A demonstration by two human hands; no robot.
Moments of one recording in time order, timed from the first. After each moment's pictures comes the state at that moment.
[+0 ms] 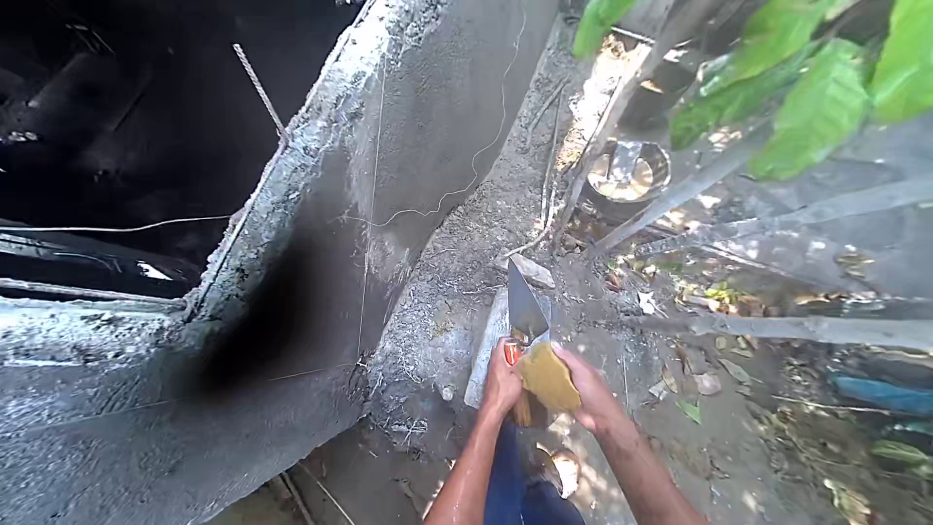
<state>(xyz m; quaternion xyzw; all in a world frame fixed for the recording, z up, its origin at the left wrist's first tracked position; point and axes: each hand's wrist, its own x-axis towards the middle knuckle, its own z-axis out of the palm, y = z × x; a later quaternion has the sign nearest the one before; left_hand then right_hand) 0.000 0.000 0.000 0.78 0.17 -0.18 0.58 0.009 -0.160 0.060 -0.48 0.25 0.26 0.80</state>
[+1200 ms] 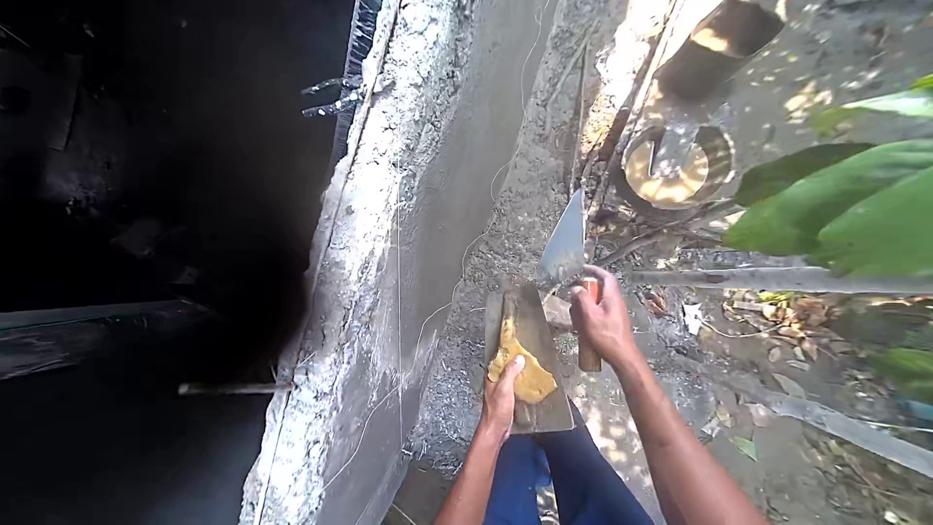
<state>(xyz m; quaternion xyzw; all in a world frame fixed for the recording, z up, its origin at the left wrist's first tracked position) 0.429 0.126 0.041 0.55 0.36 -0.17 0.73 0.550 -0.063 0.035 -0.73 0.22 0.15 0.63</state>
